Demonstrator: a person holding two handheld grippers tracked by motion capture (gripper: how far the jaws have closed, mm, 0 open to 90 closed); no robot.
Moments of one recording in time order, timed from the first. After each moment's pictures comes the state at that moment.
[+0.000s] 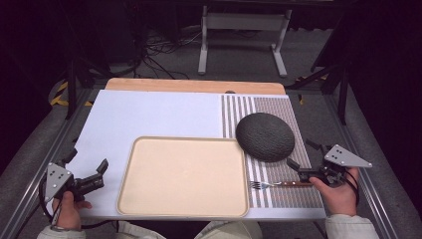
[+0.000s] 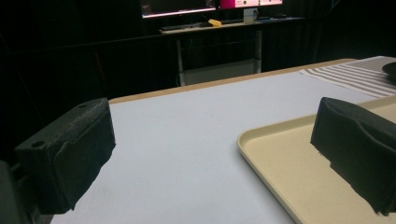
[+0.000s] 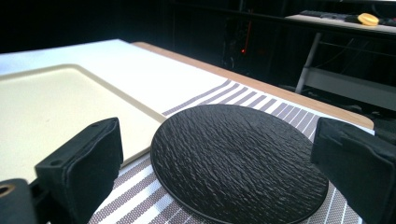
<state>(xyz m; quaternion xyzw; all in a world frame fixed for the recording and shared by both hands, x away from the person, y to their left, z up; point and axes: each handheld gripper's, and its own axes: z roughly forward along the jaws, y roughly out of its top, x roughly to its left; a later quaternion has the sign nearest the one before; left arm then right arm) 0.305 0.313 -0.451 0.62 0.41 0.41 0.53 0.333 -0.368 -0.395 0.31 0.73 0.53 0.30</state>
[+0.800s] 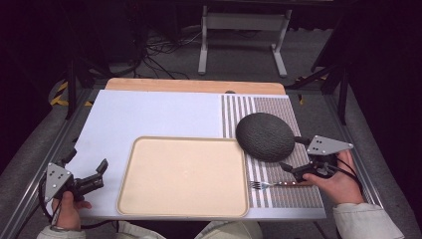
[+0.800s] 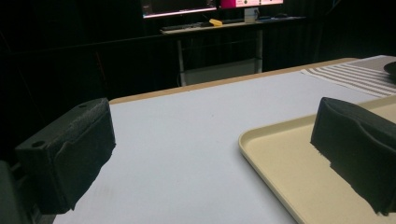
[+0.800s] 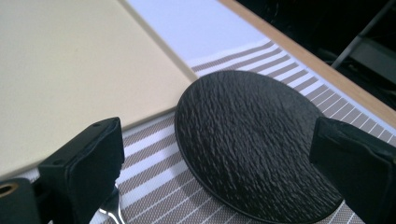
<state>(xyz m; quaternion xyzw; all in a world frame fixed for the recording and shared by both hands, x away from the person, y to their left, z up) 0.305 0.314 -0.451 0.62 0.41 0.41 0.53 0.350 -0.341 -0.365 0.23 0.85 0.40 0.25</state>
